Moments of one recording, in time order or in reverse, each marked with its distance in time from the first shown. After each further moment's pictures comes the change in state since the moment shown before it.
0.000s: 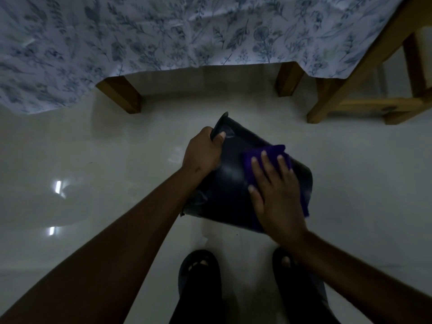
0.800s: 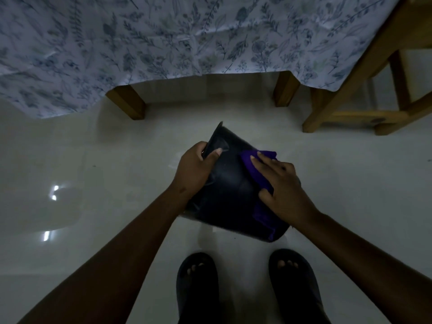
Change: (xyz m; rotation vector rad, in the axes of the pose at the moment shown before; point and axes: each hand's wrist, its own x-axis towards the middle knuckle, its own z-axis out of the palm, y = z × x) left_hand -0.034 -0.011 -0.019 -0.201 0.028 0.086; right_hand 0.027 0.024 -0.034 0.114 -0.167 -0.116
